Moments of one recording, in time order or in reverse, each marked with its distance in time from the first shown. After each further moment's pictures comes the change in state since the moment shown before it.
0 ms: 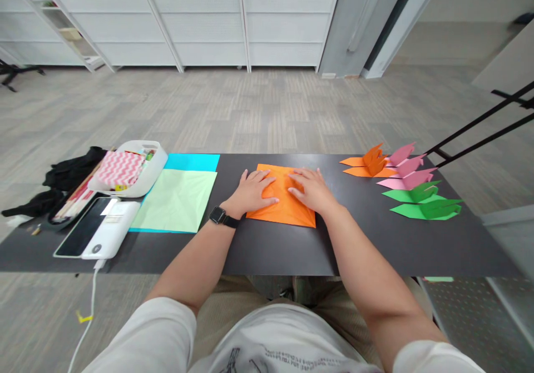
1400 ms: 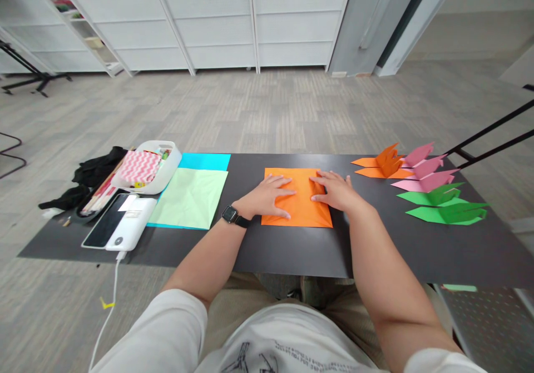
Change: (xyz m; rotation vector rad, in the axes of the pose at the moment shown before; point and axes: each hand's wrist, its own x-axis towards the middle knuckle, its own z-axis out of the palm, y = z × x) left_hand -0.002 0.006 -0.013 -0.167 -0.087 0.313; right_hand -0.007 0.030 -0.019 -0.070 -0.265 0.214
